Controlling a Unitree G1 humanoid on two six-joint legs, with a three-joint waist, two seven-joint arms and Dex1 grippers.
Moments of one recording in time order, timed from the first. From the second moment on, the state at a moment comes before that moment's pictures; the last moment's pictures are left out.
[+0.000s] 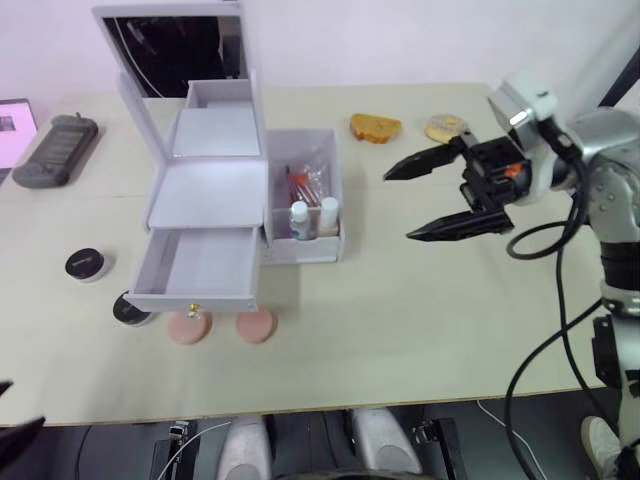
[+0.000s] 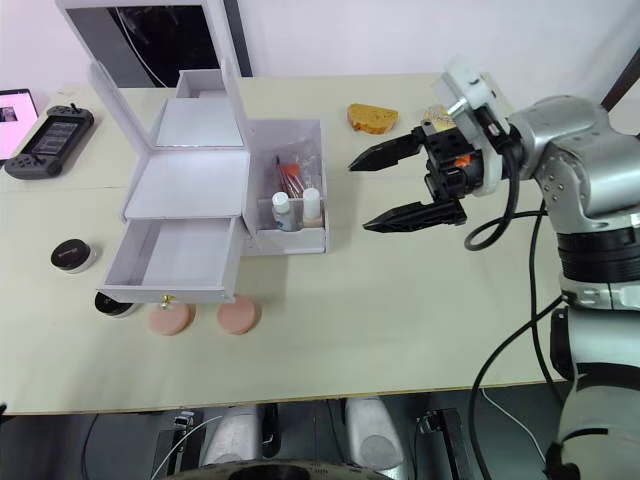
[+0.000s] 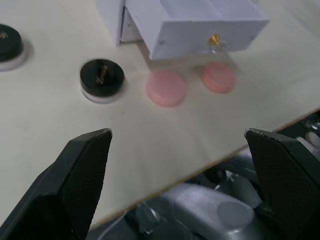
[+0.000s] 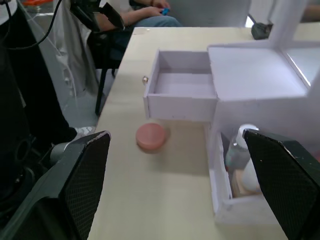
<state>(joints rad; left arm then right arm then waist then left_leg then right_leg) 0.99 0.57 1.27 -0.46 -0.90 0.60 -1.37 -0.98 -0.84 0.10 0.08 0.61 0.63 1.59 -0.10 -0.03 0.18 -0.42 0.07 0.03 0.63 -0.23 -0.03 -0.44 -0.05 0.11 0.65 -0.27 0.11</state>
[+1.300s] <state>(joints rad) 0.55 0.25 0.13 -0.39 -0.20 -0.10 -0.78 -0.95 -1.11 0.02 -0.24 0.80 1.13 1.42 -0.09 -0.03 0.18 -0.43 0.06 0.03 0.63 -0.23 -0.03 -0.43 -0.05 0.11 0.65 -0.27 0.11</state>
